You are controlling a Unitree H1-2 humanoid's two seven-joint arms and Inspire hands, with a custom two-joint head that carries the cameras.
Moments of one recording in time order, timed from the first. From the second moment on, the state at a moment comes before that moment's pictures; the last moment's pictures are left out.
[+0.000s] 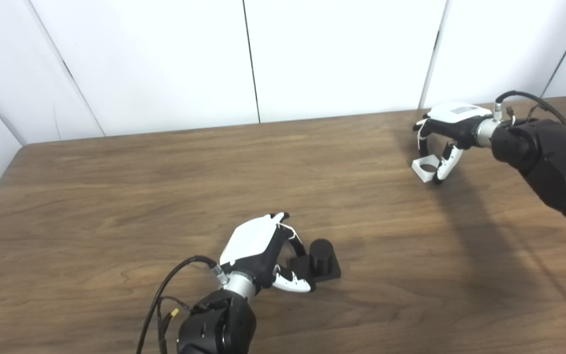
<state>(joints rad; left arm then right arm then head) -0.09 -0.06 -0.39 -0.38 1.25 0.46 -0.69 -0.82 -0.65 0.47 0.63 -0.73 -0.13 0.41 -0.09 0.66</state>
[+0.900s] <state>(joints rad) -0.09 -0.03 -0.38 -0.38 1.21 0.46 -0.69 -0.74 -0.67 0.39 0.18 -0.71 -0.02 0.65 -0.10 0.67</state>
